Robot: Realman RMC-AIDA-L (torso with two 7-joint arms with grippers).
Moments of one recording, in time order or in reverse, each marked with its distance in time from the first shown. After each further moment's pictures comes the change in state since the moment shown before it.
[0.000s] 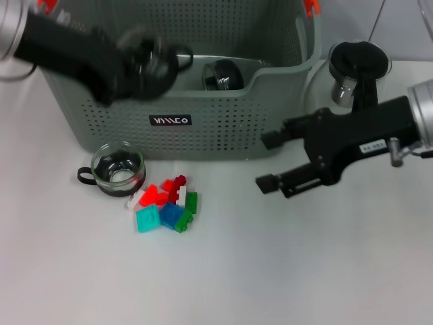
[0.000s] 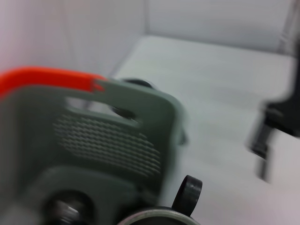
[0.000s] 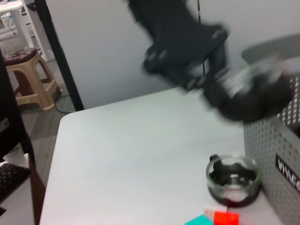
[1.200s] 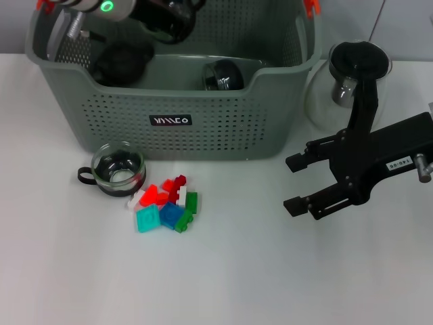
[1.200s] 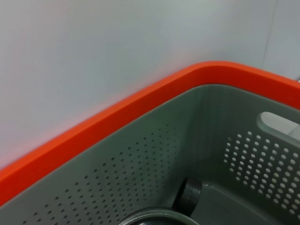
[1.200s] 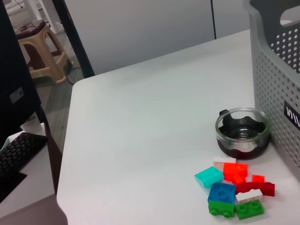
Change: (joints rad) left arm -0.221 0.029 0.283 -0.584 0.128 -0.904 -0.345; right arm 0.010 -0.039 0.026 0.050 -0.068 -0.079 -0.014
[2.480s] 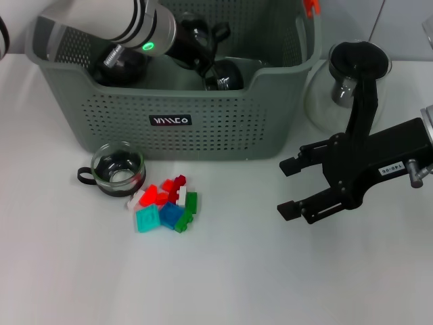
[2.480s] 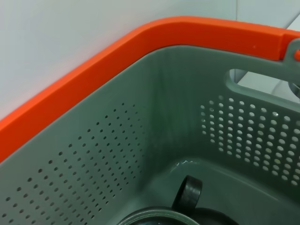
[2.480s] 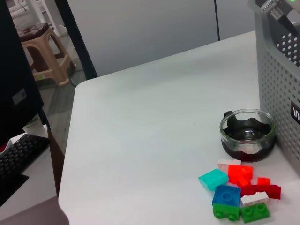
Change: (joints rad) left arm -0.021 -0.071 0.175 -0.087 0.078 -0.169 -0.001; right arm 0.000 0.018 0.005 0.019 -0.008 0.011 -0.024
